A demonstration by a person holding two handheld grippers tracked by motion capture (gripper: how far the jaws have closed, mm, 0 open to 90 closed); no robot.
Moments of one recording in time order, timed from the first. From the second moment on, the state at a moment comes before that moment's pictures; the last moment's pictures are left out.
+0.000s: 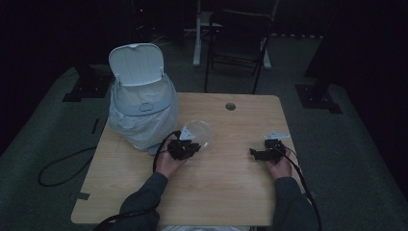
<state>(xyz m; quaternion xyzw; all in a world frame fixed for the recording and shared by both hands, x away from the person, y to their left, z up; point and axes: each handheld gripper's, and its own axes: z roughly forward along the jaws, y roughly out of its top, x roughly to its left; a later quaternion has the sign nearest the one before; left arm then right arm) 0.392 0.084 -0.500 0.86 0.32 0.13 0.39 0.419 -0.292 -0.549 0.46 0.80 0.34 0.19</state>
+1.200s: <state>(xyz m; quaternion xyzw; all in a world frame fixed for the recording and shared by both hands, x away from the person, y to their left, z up) 0.365 0.115 -0.442 0.83 0.29 0.16 0.46 0.419 -0.292 -0.549 0.46 0.80 0.34 0.19</state>
